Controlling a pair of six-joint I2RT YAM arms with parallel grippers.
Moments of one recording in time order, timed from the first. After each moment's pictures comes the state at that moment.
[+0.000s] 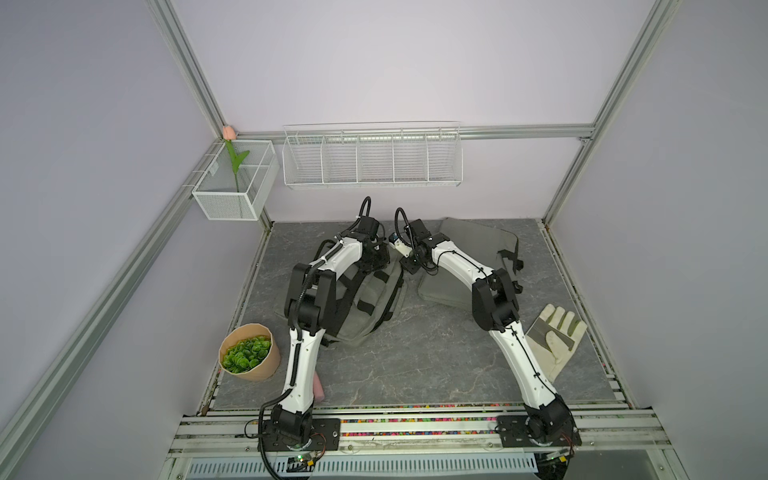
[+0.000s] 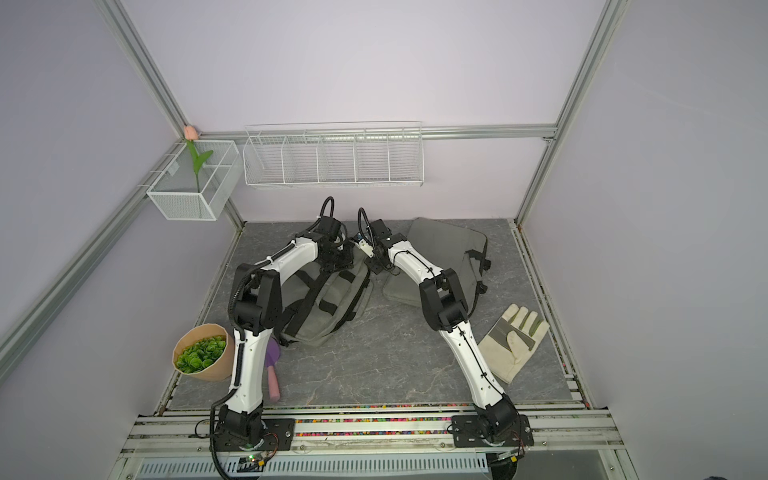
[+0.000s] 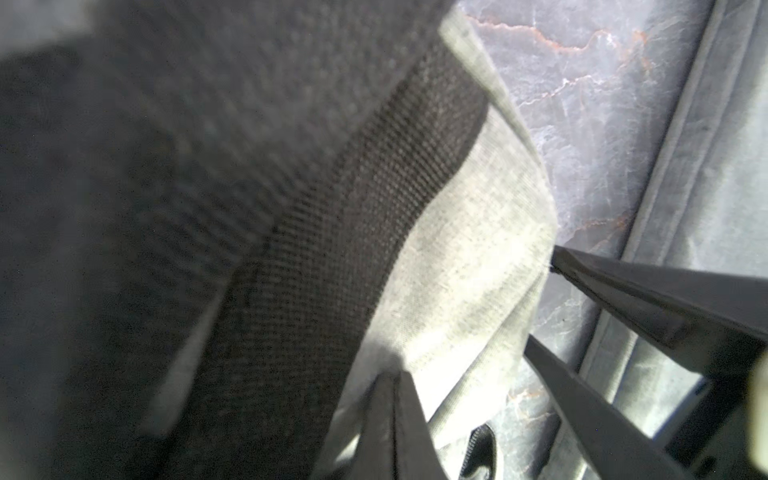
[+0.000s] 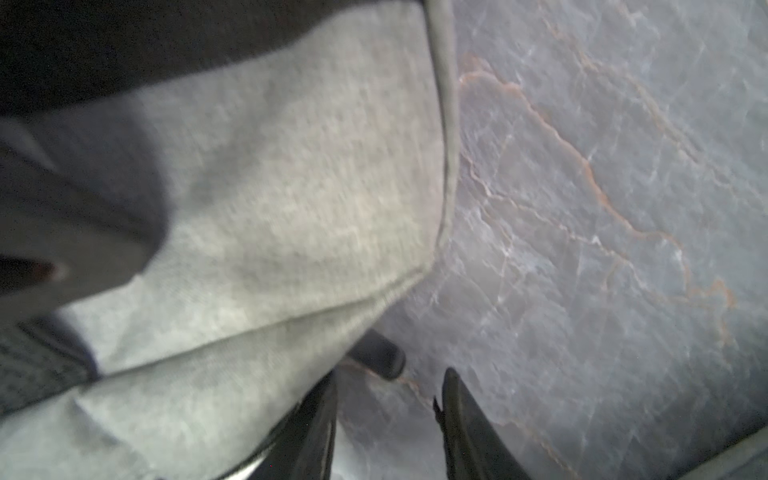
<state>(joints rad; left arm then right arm) -0.39 2.30 1.87 -0.68 0.27 -0.48 0.56 2.61 2.35 -0.77 -0.04 -0.37</state>
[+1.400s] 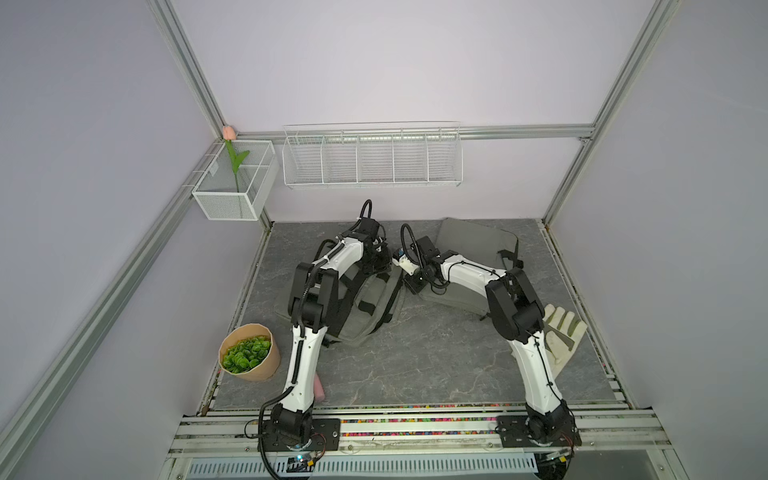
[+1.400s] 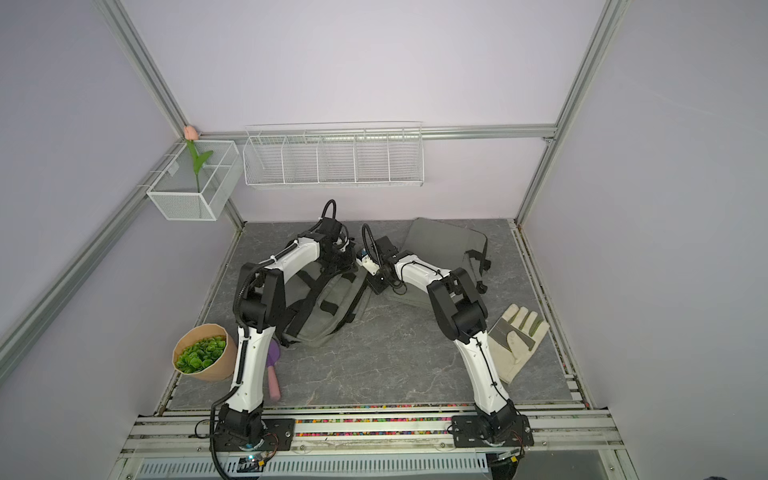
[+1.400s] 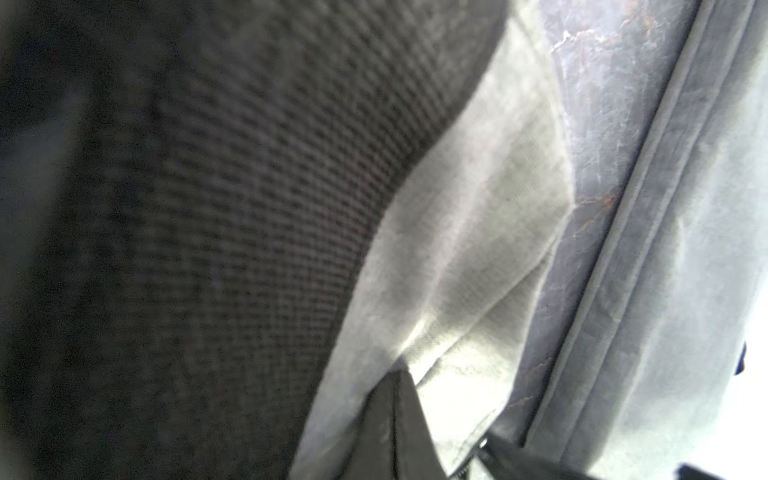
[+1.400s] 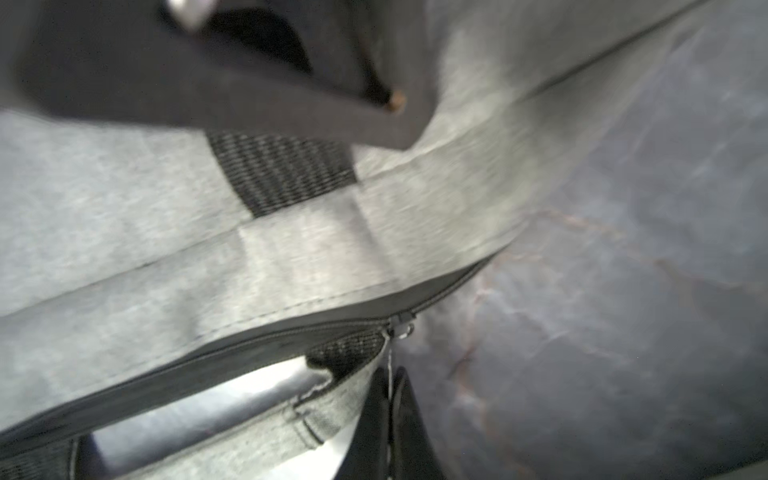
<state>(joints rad) -0.38 2.37 1.95 -0.73 0.38 -0.50 0.60 2.27 1.70 -0.50 -0.24 -0.18</state>
